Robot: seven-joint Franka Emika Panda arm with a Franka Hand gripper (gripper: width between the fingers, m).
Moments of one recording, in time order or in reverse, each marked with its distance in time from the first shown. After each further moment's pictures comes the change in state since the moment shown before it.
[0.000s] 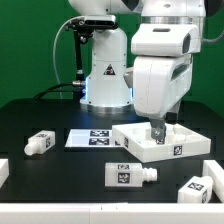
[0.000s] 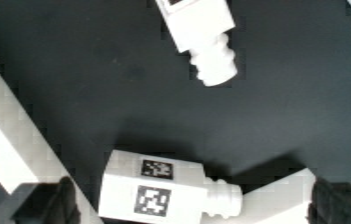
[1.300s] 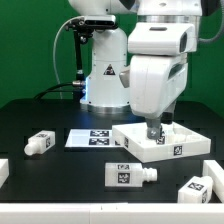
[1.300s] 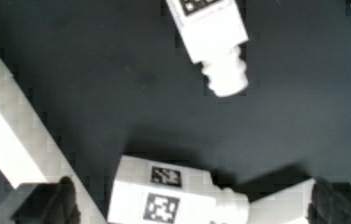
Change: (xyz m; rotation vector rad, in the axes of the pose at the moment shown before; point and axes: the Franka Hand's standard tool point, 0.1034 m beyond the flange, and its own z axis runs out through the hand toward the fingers) arm -0.015 0.010 0.005 0.000 -0.010 -0.083
